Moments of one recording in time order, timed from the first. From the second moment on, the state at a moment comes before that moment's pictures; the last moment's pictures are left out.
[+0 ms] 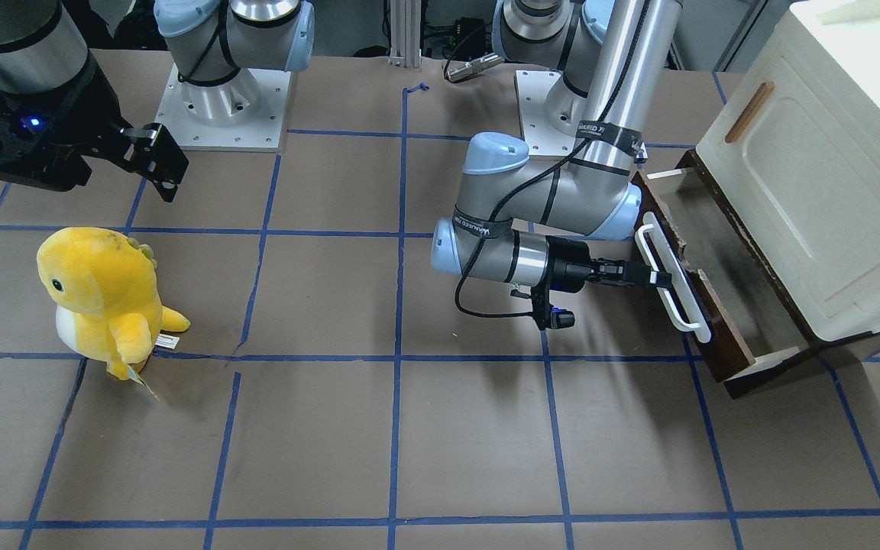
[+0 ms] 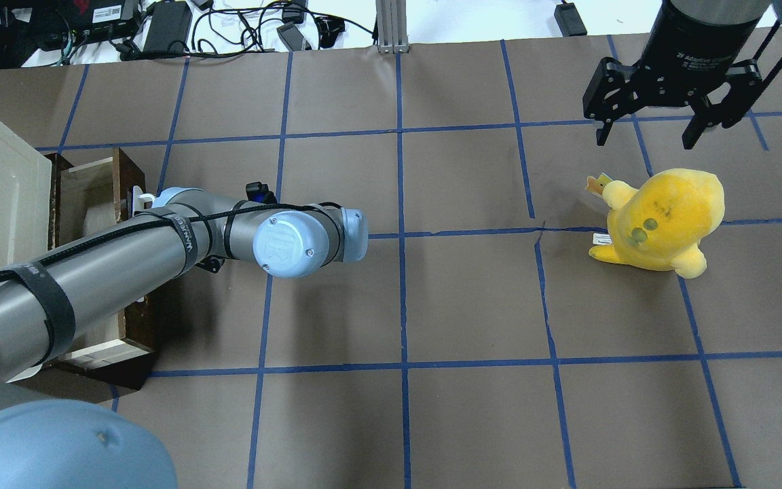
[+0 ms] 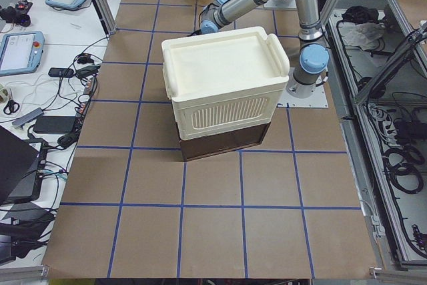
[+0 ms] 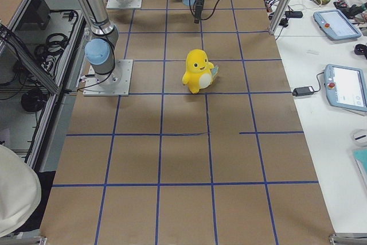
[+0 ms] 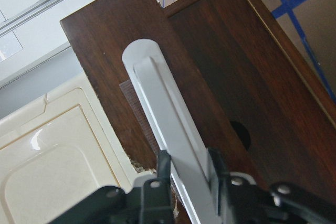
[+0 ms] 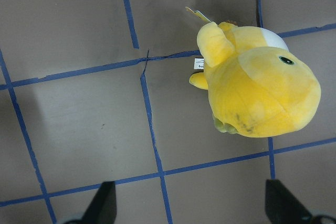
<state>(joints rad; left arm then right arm) -1.85 -2.04 -1.88 -1.80 2.95 -0.54 1.51 -1.53 1.48 -1.44 -1.63 0.11</state>
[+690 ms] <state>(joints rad) -1.85 -2.06 -1.86 -1.81 2.94 -0.54 1.51 -1.53 1.48 -1.44 -1.63 0.11</state>
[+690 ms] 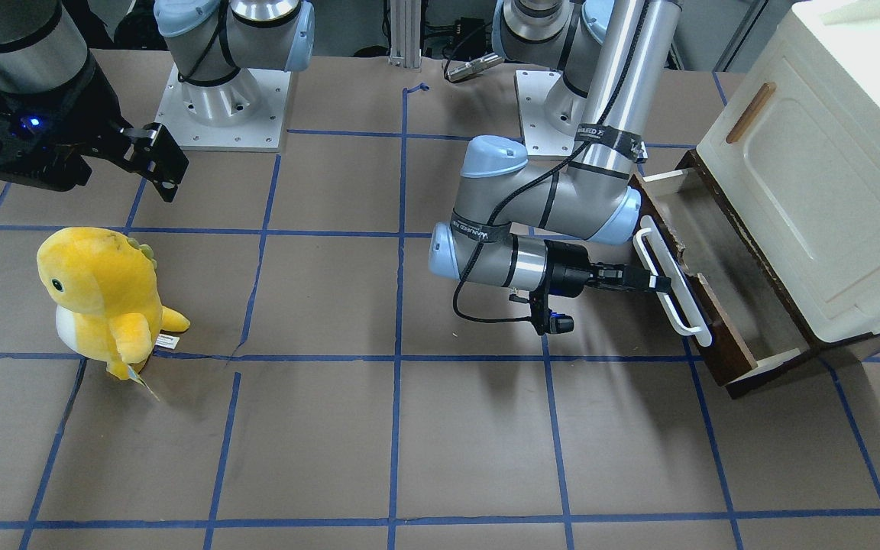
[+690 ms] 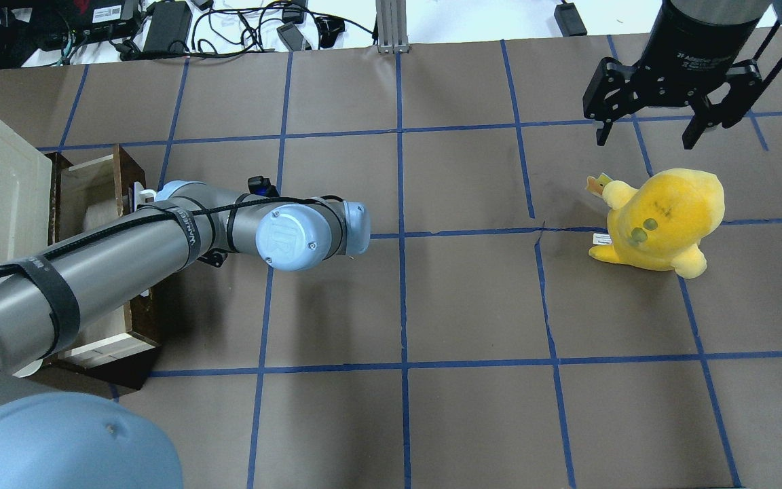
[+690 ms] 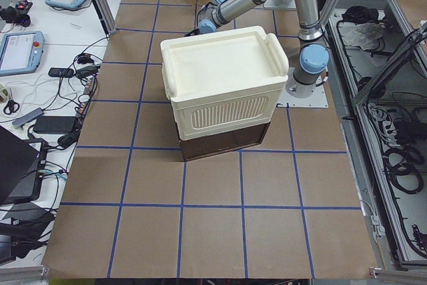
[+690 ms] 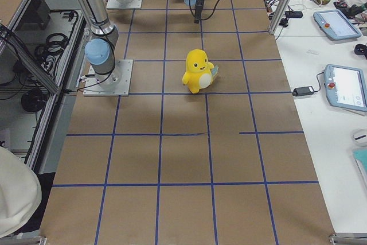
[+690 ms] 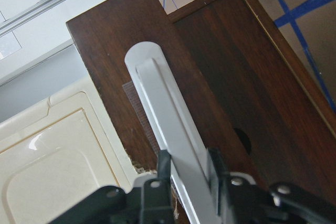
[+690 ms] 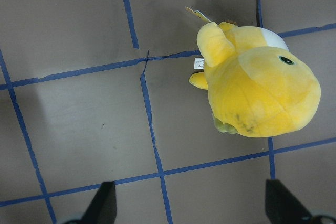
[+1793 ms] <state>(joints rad) -1.88 -2.05 -1.84 -1.79 2.89 -0.55 1.51 -1.53 1.48 -1.44 -1.63 0.11</state>
